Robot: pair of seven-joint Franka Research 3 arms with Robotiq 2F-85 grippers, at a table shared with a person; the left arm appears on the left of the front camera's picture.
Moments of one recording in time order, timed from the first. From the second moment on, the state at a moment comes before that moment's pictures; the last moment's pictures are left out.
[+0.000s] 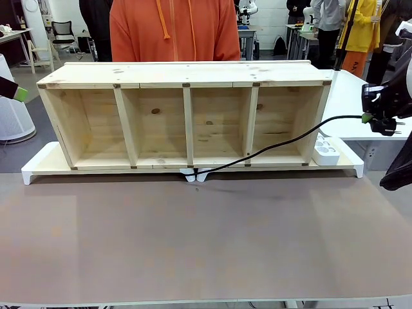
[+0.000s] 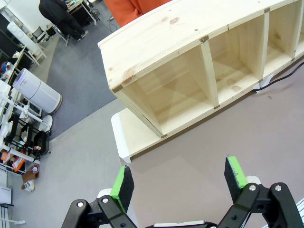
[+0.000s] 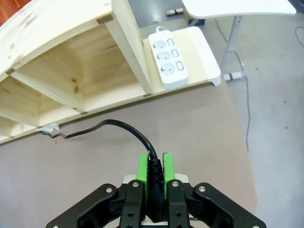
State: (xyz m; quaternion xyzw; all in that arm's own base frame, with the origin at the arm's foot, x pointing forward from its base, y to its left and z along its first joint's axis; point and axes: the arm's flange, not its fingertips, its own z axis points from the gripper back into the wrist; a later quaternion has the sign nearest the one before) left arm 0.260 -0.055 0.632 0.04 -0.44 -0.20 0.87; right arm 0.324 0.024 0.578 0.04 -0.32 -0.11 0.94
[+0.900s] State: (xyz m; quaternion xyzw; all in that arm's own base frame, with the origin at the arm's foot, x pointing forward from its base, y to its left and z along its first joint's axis) left arm 0.260 -0.055 0.632 0.04 -0.44 -0.20 0.87; right arm 0.396 -0.019 0.595 0.02 -0.35 -0.06 0.93
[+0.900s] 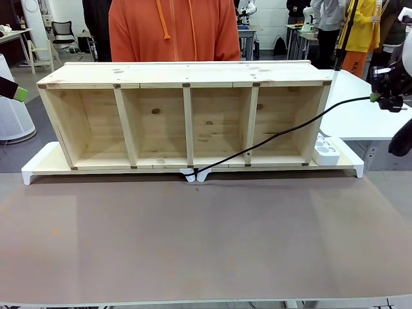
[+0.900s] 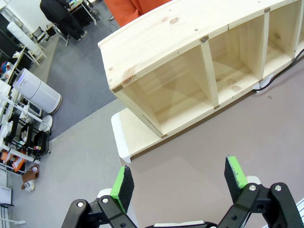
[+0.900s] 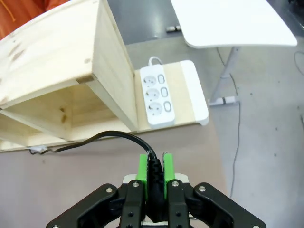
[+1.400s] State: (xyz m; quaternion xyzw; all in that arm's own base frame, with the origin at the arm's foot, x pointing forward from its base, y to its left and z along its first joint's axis) left arm 0.260 -0.055 0.632 0.04 -0.44 -0.20 0.87; right arm 0.445 -0.015 0.601 0.02 -0.36 -0.03 0.93
